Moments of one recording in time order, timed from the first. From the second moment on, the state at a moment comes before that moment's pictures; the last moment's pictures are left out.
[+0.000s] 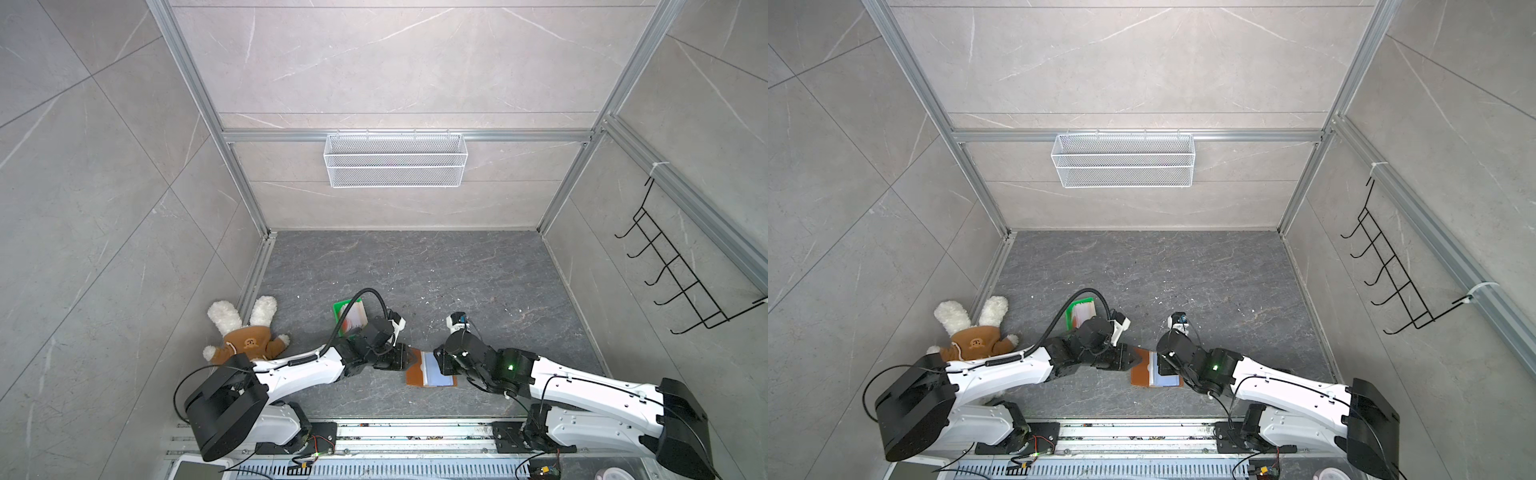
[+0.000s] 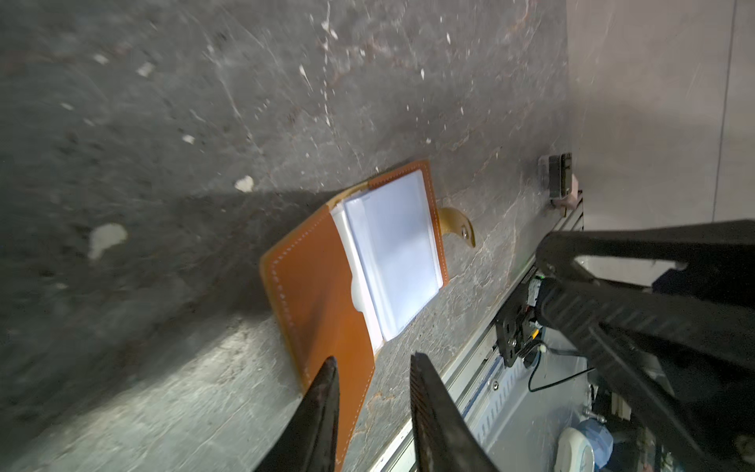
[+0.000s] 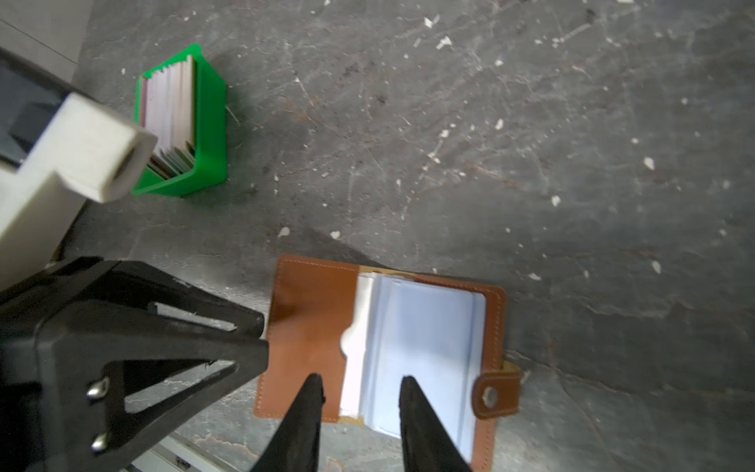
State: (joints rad) left arm -0.88 1.30 0.61 -0.09 0.34 -0.79; right arm 1.06 1.13 0.71 -0.47 0.27 0.86
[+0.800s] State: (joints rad) left arm -0.39 1.04 0.65 -0.64 0.17 -0.67; right arm 1.10 1.42 0.98 -0.41 0.28 0.75
